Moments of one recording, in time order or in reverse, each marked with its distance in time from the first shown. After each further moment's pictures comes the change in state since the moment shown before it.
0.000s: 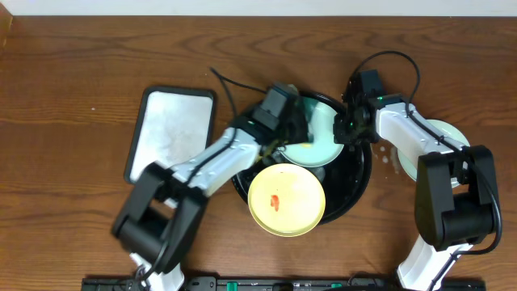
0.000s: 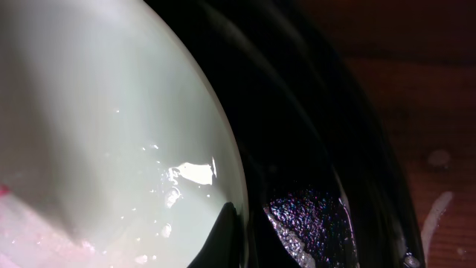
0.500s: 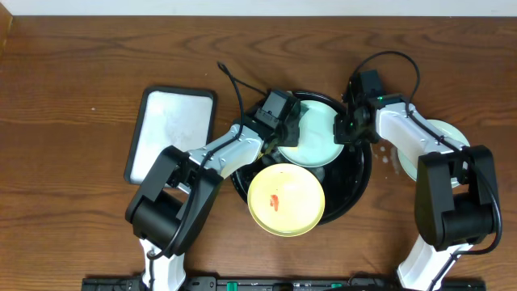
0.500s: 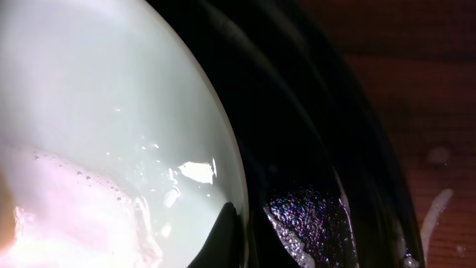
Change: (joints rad) left arm 0.032 0.096 0.008 -0.026 -0.173 0.256; right arm 0.000 0.000 0.001 -0.009 0.000 0.000
